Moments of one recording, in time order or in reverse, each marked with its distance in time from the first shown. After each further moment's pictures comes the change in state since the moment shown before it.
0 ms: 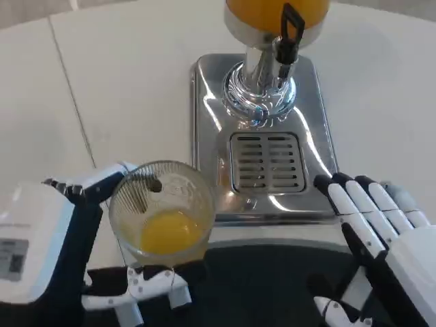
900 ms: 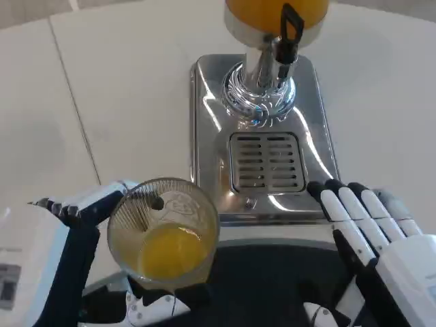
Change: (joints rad) left arm 0.110 -0.069 0.042 -0.069 0.009 -0.073 -0.025; right arm 0.037 0.054 0.057 -0.002 -0.060 -0.012 -0.036
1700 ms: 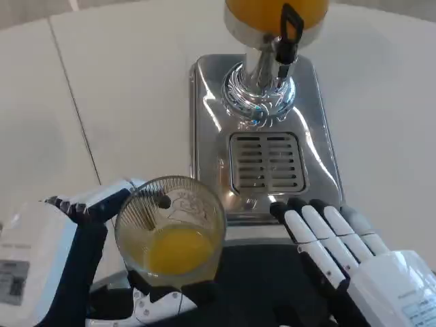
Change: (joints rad) left arm -0.019 -0.039 -0.007 0.000 0.004 0.000 -0.040; right arm 0.022 -0.039 0.041 0.029 0.041 -0.098 -0.017
